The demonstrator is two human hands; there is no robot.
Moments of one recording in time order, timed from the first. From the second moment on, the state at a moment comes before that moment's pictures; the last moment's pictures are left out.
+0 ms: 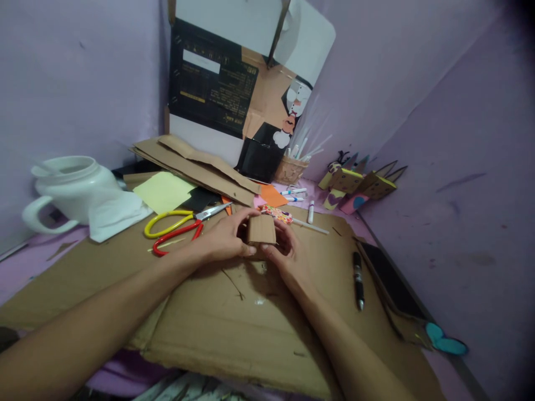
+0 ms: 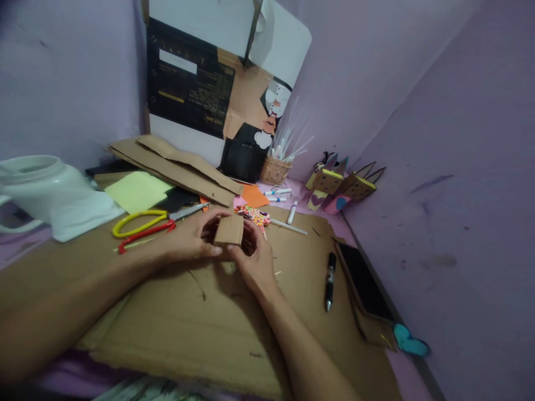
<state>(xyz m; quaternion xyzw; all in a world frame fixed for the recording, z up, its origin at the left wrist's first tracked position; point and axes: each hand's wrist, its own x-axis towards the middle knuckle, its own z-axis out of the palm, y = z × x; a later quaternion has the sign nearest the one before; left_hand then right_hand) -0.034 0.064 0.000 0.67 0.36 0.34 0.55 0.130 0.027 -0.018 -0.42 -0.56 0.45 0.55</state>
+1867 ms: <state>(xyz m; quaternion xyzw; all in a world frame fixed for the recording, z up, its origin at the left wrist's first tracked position) -0.039 0.047 0.025 0.62 0.30 0.39 0.61 0.150 0.012 0.009 -0.37 -0.42 0.70 0.43</state>
